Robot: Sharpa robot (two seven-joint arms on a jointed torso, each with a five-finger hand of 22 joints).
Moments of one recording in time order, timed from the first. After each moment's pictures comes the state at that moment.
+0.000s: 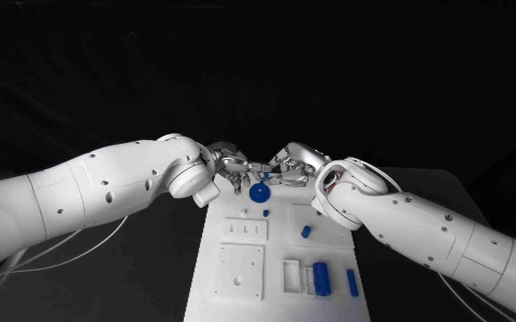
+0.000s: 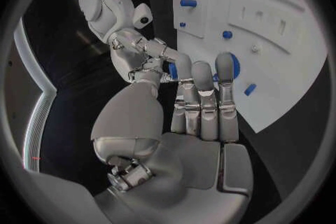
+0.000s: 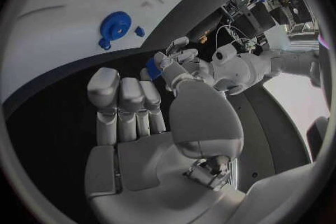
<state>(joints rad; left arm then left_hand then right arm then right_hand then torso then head) 1.51 -0.59 -0.16 1.29 -0.54 -0.06 -0.33 1.08 -0.11 0.09 0.17 0.28 1.21 0.00 0.07 0.81 1.47 -0.07 0.49 0.41 1.30 -0.11 1.02 0.49 0.02 1.08 -0.13 0.79 0.66 1.07 -0.56 0.31 1.35 -1.46 -0.24 -0.14 1.22 -0.04 0.30 -0.21 0.29 1.20 0.07 0.06 0.07 1.33 -0.02 1.10 1.28 1.46 -0.09 1.05 1.08 0.08 1.47 -0.10 0.87 1.31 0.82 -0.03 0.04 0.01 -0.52</state>
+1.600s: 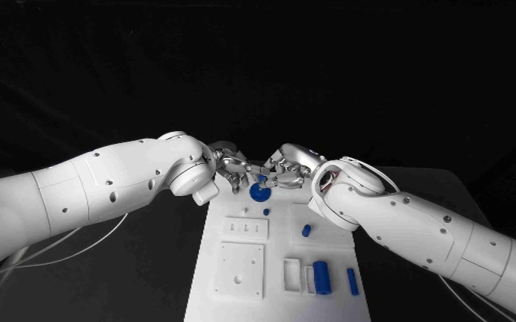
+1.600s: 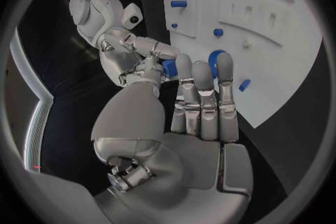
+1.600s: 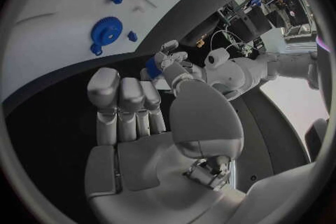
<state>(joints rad) 1.51 -0.58 -0.16 1.27 -0.60 -0.04 -0.36 1.11 -0.09 0.07 0.12 0.27 1.20 0.01 0.07 0.78 1.47 -0.07 0.49 0.41 1.30 -0.10 1.02 0.48 0.02 1.08 -0.12 0.75 0.72 1.07 -0.55 0.30 1.37 -1.49 -0.21 -0.15 1.21 -0.05 0.30 -0.21 0.29 1.19 0.07 0.06 0.07 1.33 -0.02 1.10 1.29 1.46 -0.09 1.05 1.08 0.08 1.47 -0.10 0.87 1.31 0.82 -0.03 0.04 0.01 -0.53</state>
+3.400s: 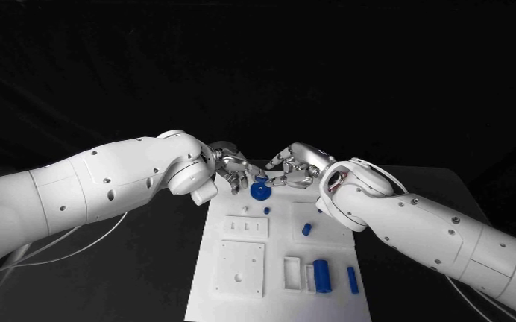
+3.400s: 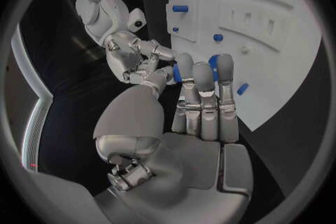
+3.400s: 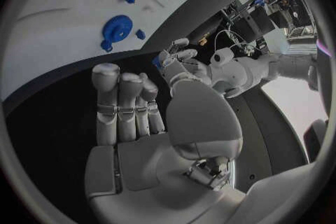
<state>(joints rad) 1.51 -0.59 -0.16 1.28 -0.58 -0.02 -0.36 1.07 0.01 0.32 -0.06 0.42 1.18 0.03 0.06 0.83 1.47 -0.07 0.48 0.40 1.31 -0.11 1.05 0.50 0.02 1.10 -0.13 0.72 0.85 1.06 -0.59 0.30 1.37 -1.48 -0.26 -0.12 1.26 -0.08 0.07 -0.13 0.28 1.01 0.11 0.07 0.06 1.28 0.00 0.99 1.19 1.44 -0.07 0.92 0.99 0.09 1.46 -0.09 0.65 1.31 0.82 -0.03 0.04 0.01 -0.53</state>
